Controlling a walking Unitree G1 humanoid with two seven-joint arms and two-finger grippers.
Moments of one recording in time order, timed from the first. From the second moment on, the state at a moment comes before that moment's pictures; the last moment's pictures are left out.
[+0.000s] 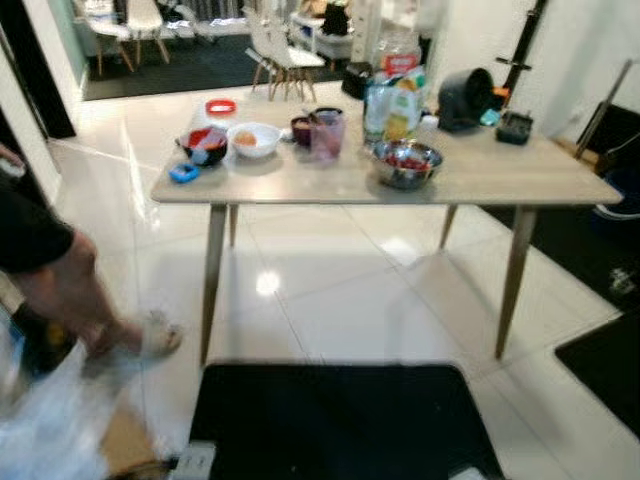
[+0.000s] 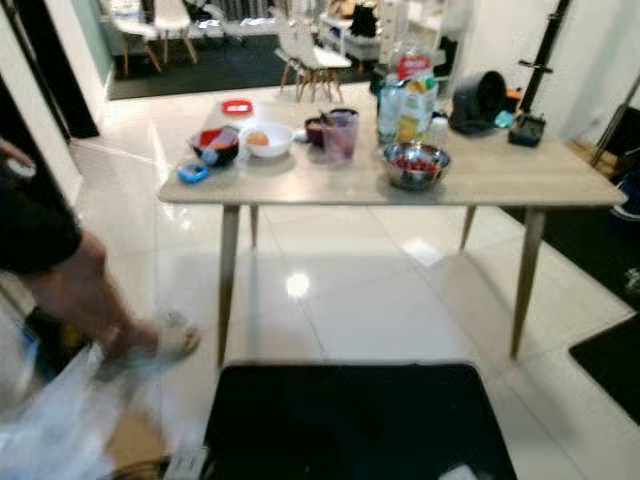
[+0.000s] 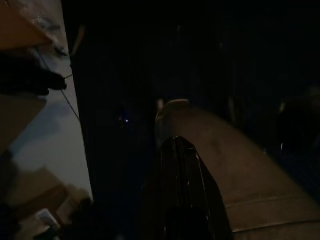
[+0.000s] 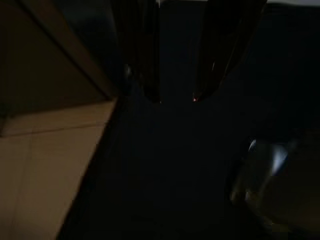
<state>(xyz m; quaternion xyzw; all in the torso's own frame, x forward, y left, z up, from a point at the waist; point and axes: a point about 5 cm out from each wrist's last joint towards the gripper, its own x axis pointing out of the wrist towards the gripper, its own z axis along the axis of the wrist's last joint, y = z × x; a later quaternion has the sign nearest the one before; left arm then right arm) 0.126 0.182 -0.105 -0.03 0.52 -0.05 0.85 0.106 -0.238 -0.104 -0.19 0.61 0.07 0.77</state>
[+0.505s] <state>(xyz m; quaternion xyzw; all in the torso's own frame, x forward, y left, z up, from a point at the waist) 0.126 0.181 -0.105 -0.03 0.52 -0.05 0.85 0.112 -0.233 -0.104 -0.19 0.60 0.07 0.77</state>
